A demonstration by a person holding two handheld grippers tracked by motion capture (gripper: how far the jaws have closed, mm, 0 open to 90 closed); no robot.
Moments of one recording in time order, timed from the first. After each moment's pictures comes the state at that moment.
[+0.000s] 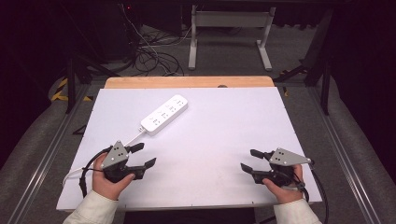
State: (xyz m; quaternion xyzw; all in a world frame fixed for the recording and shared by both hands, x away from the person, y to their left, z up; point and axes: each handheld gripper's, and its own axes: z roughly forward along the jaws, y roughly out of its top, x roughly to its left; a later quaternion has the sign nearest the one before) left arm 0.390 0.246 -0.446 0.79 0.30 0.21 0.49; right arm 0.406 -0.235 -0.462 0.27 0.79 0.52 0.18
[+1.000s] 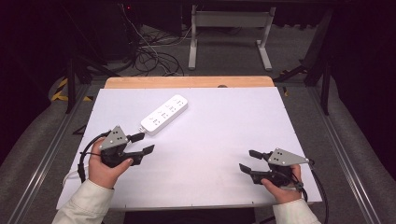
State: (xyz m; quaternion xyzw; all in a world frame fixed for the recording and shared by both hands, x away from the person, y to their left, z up) left arm 0.413 0.248 -0.409 0.80 0.31 0.20 0.47; right arm 0.407 -0.232 -0.465 0.28 0.79 0.52 0.17
